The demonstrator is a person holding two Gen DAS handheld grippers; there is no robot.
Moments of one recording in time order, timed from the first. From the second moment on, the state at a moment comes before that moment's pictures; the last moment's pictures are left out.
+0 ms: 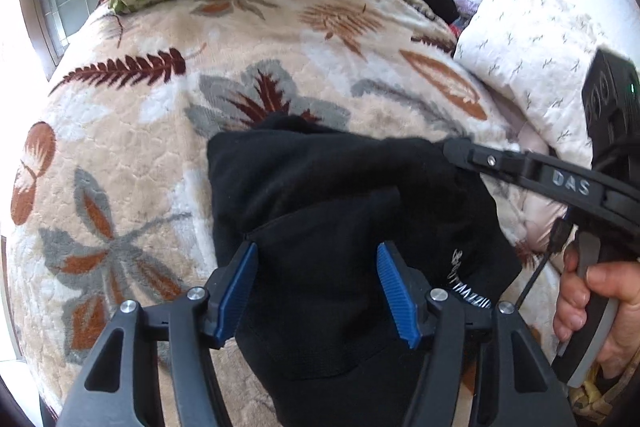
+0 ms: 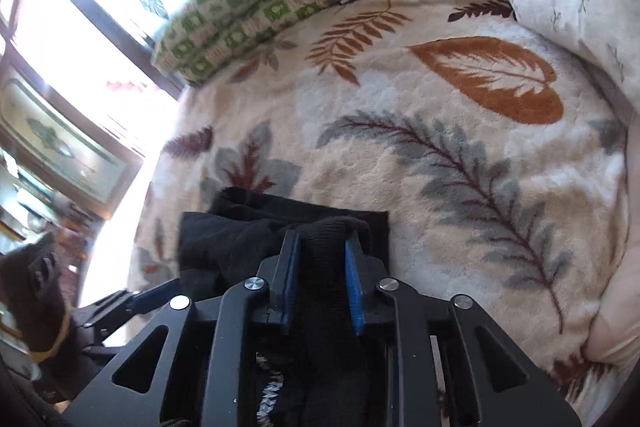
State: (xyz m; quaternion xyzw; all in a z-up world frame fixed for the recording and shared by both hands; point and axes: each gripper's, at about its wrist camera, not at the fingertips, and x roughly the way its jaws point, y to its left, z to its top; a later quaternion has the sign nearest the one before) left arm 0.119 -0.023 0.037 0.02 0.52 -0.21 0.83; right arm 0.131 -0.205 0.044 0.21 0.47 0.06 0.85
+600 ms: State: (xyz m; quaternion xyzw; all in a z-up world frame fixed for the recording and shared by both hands) left arm 0.084 0.004 0.054 -0.03 0.51 -0.22 0.83; right arm 0.070 -0.230 0.052 0.25 0.48 0.05 0.84
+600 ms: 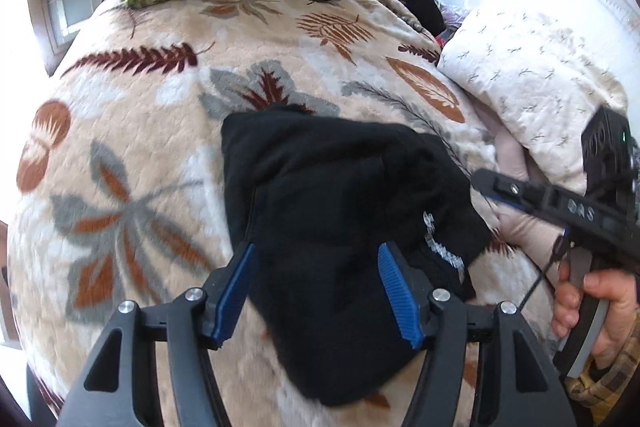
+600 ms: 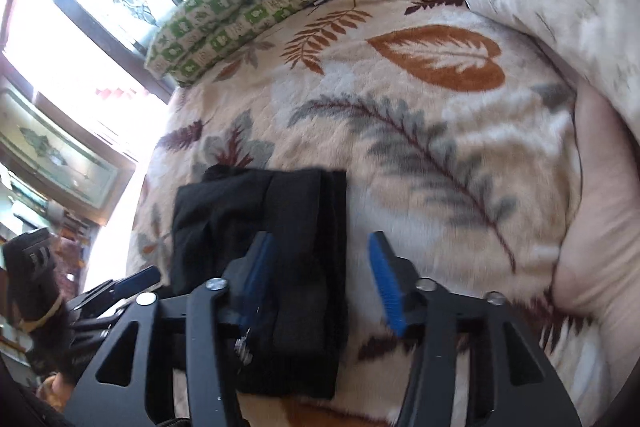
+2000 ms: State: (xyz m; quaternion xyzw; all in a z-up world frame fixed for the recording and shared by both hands) left arm 0.031 0.012 0.069 0.02 0.48 -0.17 0.86; right arm -0.007 -0.162 0.092 0.07 0.44 0.05 0.90
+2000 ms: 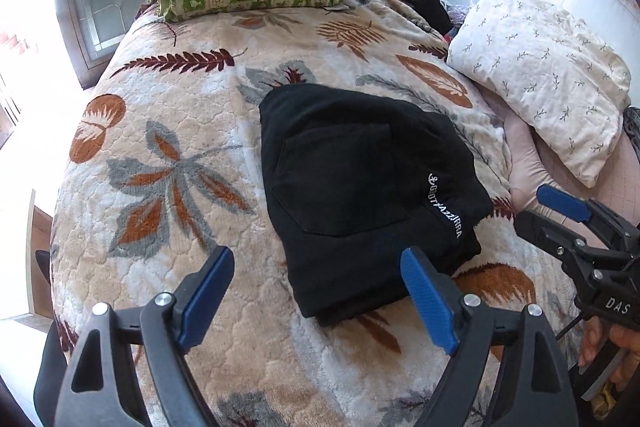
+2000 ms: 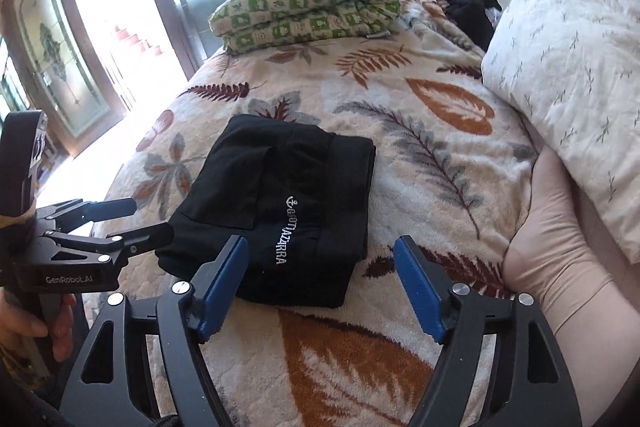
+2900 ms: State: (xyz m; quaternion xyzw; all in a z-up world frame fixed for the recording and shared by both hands) left arm 0.108 0.032 0.027 -0.11 0.52 -0.19 0.82; right arm 0.035 -0.224 0.013 0.33 0.45 0.11 0.82
